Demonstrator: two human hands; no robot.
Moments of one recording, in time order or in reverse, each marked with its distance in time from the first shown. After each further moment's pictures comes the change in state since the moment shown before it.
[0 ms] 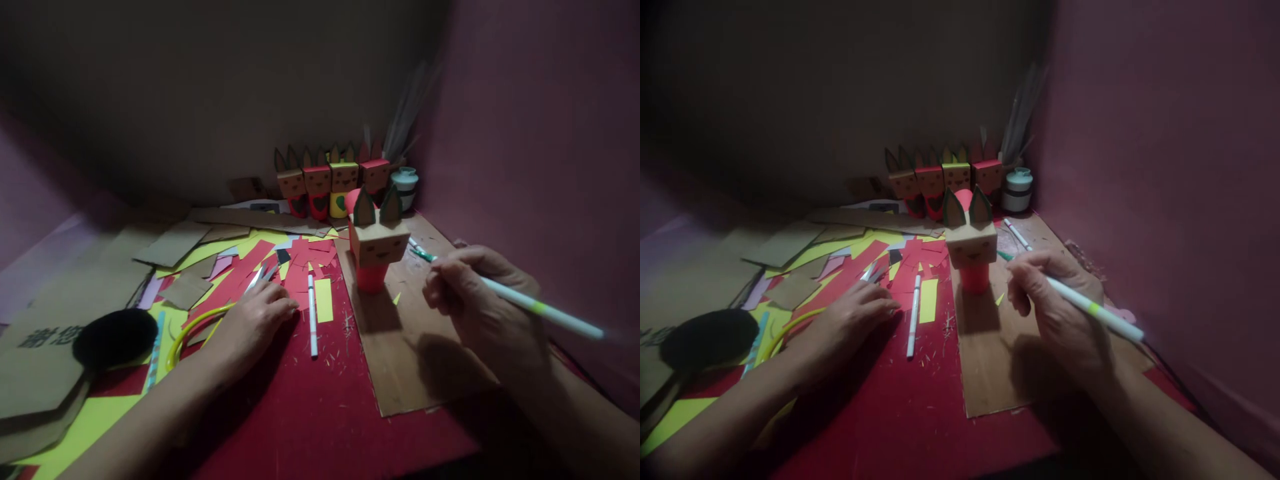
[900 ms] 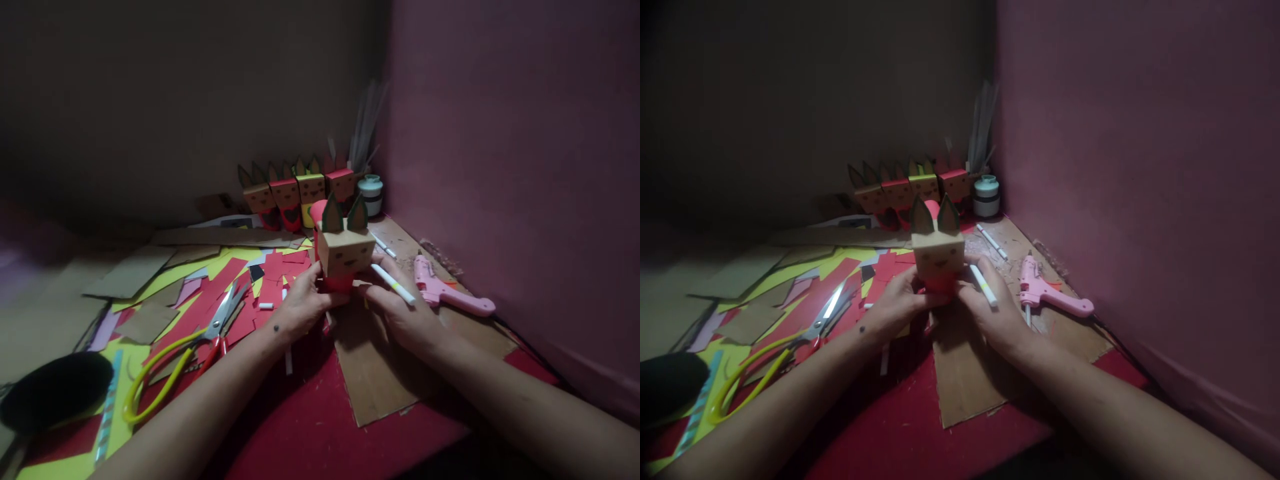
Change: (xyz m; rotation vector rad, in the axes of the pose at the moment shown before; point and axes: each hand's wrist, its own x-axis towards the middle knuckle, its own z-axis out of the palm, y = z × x) left_hand 0.107 0.072 0.041 -1.278 0.004 -0.357; right_hand 0.009 0.028 0.020 0.154 -0.211 0.218
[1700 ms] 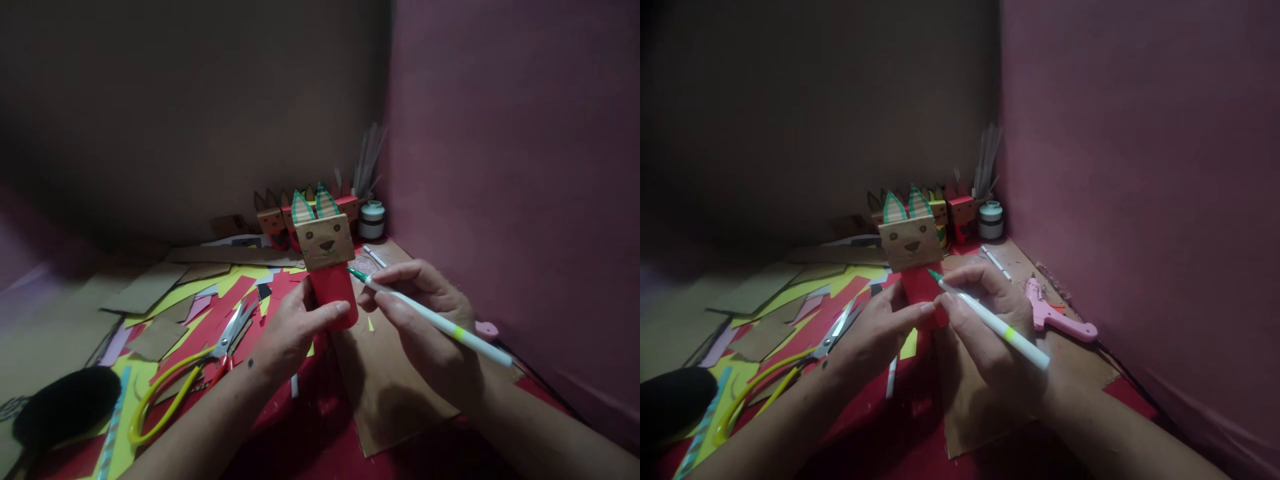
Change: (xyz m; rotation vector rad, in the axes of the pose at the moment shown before) left_hand -0.035 0.044 -0.001 -0.136 0.071 0.023; right_hand -0.019 -0.046 0.023 -0.089 0.037 -0.363
